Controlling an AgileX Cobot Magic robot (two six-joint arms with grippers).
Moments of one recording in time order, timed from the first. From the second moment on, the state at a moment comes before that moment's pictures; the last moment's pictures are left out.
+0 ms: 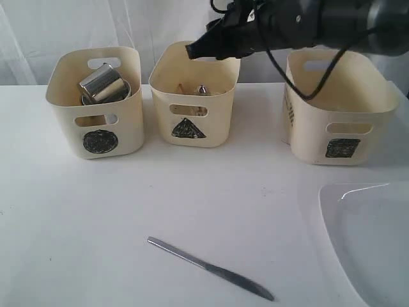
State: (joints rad) left arm 0.10 0.00 0.02 -0.28 0.40 0.26; right arm 0.32 1.82 -1.50 0.12 0.24 -0.24
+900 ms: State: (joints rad) left arm 0.10 0.00 0.02 -0.28 0.40 0.26; right arm 0.66 1.99 -1.41 0.19 0.97 -0.66
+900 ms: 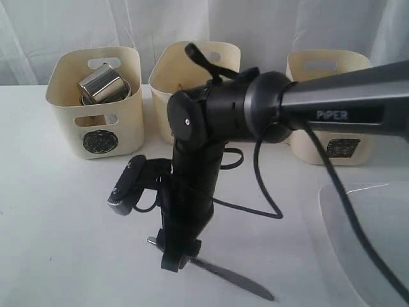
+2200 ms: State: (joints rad) left arm 0.10 0.00 0.02 -0.28 0.40 0.26; right arm 0.67 2.00 -1.41 -0.34 0.73 -0.21
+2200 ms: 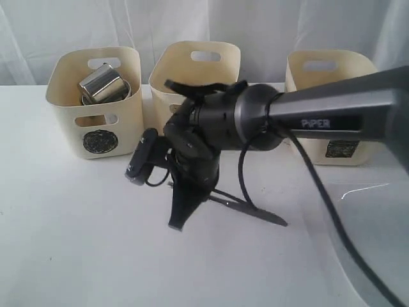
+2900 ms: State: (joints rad) left arm 0.10 0.00 0.02 -0.28 0.40 0.26; right arm 0.51 1.77 -1.41 -0.51 -0.05 0.09
